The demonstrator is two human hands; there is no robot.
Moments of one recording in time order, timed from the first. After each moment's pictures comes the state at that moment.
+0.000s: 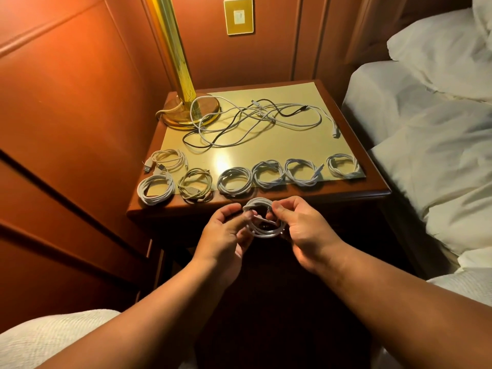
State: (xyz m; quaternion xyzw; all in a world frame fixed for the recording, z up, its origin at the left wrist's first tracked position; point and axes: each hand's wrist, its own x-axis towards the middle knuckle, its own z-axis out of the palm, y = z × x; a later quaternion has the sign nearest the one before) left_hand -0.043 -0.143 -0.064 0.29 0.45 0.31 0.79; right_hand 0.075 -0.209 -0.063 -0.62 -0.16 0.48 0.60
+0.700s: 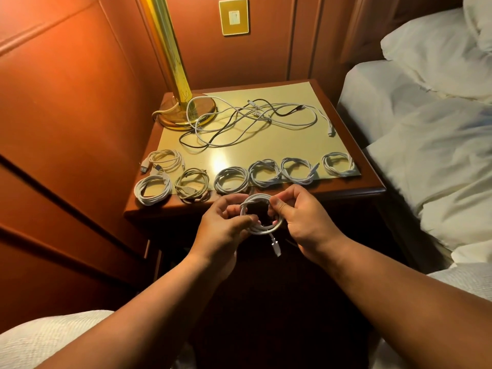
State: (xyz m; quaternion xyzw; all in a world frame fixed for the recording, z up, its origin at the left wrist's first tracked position) left_hand -0.048 -0.140 -0.054 0.46 0.39 0.30 0.74; right_hand 0.087 -0.210 -0.061 -0.65 -0.28 0.39 0.59
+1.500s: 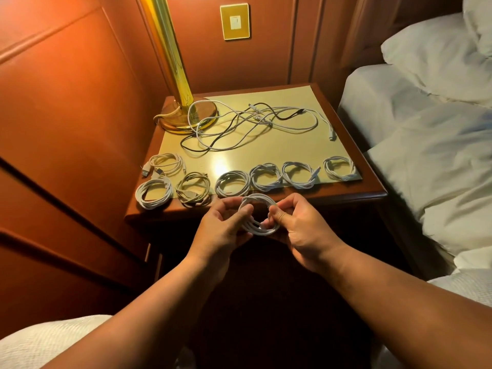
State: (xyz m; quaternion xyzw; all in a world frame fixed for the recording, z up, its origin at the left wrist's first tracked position) left_hand -0.049 -0.134 -0.056 0.48 0.40 0.28 0.72; right_hand 0.083 -0.212 -0.066 -0.60 -0.21 0.48 0.60
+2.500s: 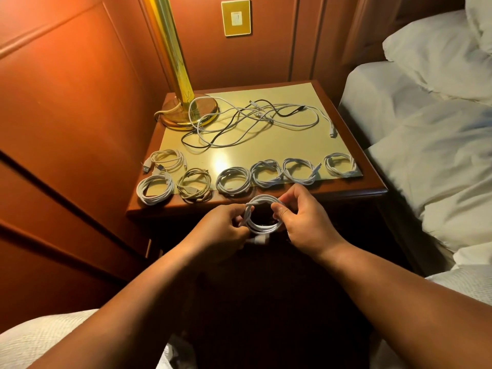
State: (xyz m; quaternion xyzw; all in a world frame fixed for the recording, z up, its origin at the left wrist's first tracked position) left_hand -0.059 -0.117 -0.042 0.79 0.39 0.04 0.47; right_hand 0.093 -0.215 -0.069 -0.73 -0.40 0.27 0.48
